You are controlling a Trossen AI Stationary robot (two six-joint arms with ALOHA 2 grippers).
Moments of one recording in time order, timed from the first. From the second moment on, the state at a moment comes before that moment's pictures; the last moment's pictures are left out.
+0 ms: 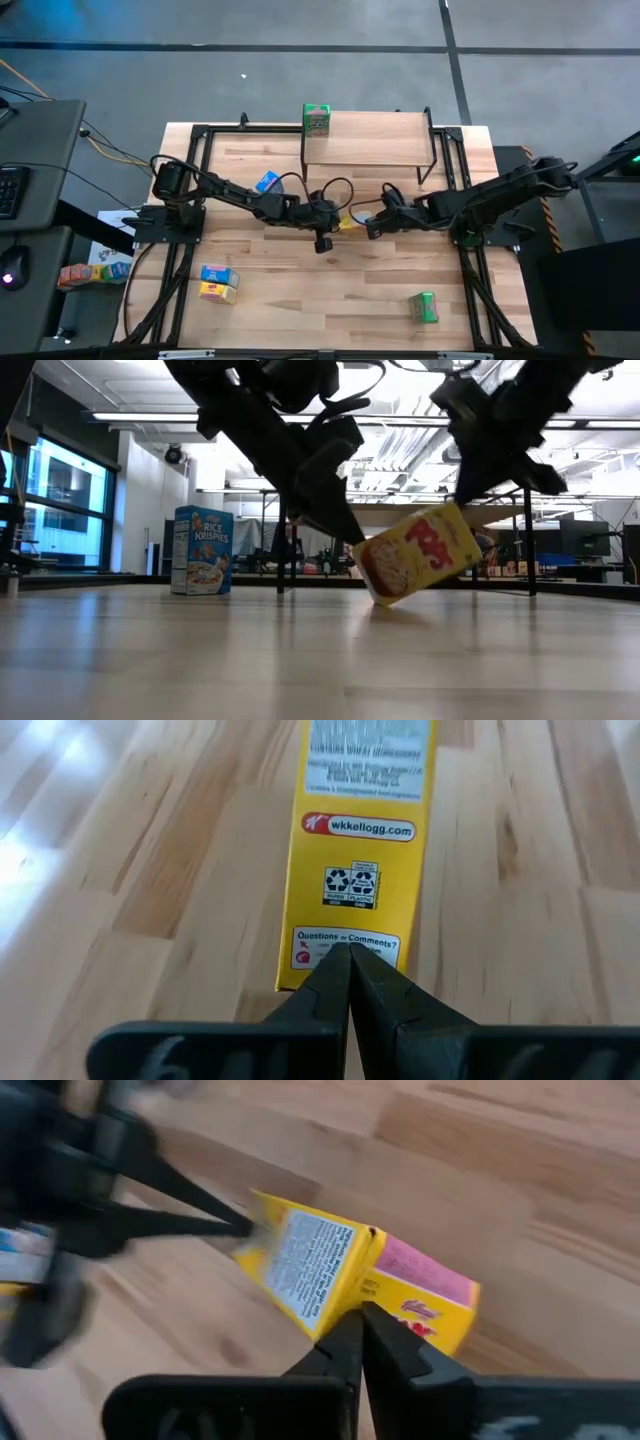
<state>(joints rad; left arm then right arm) -0.07 1.90 1.11 -0.01 -0.19 -0.15 0.22 1.29 0.80 -0.47 0.33 1.28</state>
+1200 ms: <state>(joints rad) -0.07 1.36 0.85 -0.33 -0.28 -0.30 0.00 1.26 1.06 -0.26 0.16 0.60</state>
